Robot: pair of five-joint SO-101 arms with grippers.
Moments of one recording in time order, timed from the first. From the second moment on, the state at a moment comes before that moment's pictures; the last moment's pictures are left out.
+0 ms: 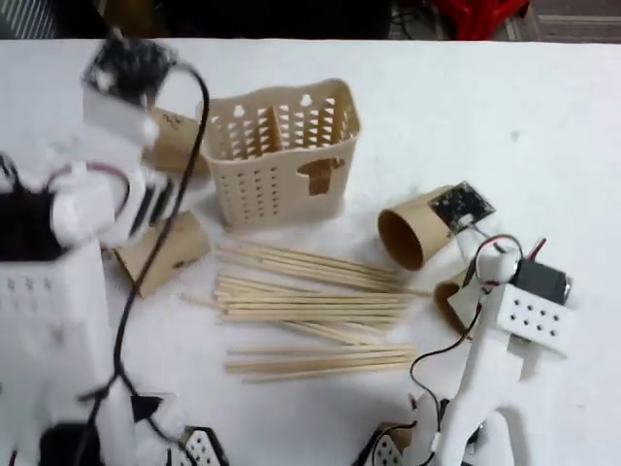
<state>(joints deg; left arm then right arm) -6.5 -24.7 -14.2 101.7 -23.6 19.8 -39.3 48.3 74.0 54.0</state>
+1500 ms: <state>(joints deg) -11.6 -51.0 68.9 53.0 -20.3 23.1 -57.5 30.9 75.2 33.4</state>
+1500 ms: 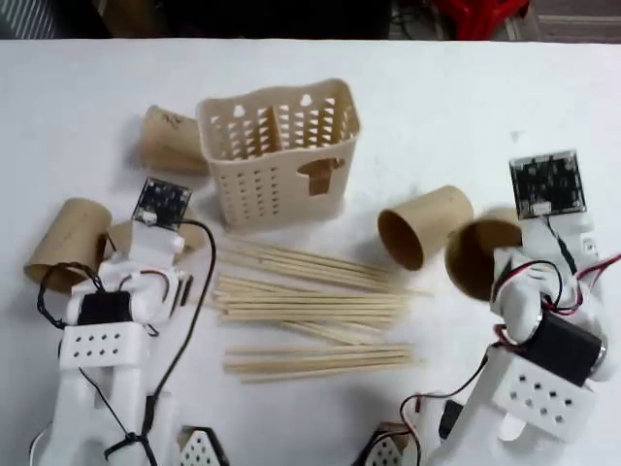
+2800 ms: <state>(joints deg) -11.3 -51.2 73.7 46.2 -20.3 -16.7 -4.2 -25.7 79.7 -3.7</state>
